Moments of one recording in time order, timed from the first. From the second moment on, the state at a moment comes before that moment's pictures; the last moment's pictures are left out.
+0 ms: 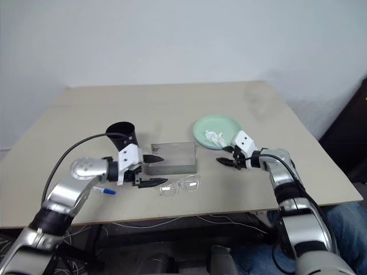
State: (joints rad) left arm -0.45 0.66 -0.25 0.05 -0.21 0.22 -1.12; right arm -0.64 -0.45 0.09 0.74 0.03 -0.07 1.11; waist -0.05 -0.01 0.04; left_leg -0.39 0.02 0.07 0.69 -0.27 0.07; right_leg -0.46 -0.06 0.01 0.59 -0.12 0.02
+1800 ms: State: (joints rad) left arm -0.85 0.37 -0.49 0.63 0.04 0.36 -1.46; right arm -0.29 -0.46 0.01 0.16 0.35 0.17 1.05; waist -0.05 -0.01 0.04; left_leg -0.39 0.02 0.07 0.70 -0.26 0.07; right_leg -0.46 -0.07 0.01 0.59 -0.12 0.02
